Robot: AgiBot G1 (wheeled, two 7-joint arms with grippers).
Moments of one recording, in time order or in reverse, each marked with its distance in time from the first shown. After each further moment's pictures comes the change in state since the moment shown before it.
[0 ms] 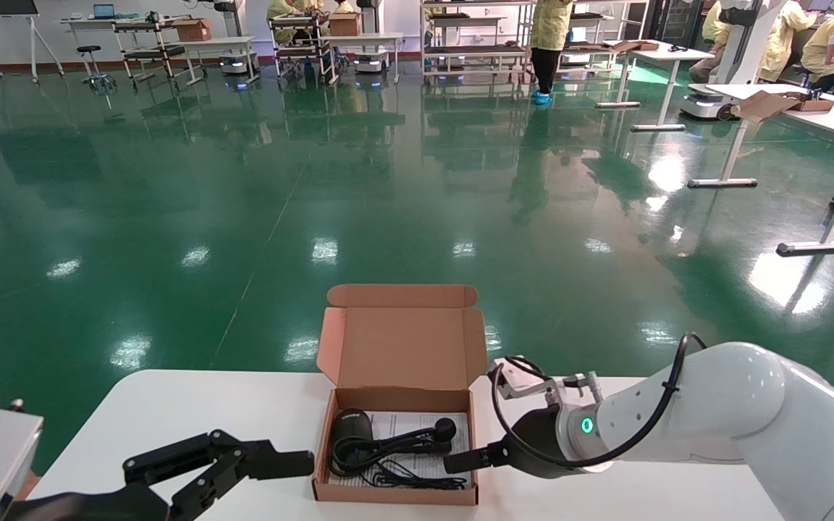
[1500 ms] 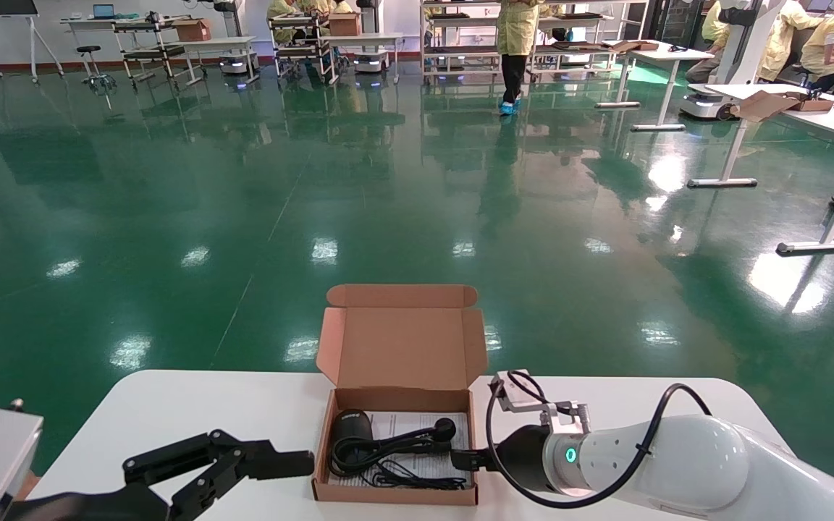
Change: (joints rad) left arm 0.000 0.000 0.000 0.000 0.000 0.000 0.000; right arm -0.096 -0.001 -0.224 0.047 0.168 0.288 0.077
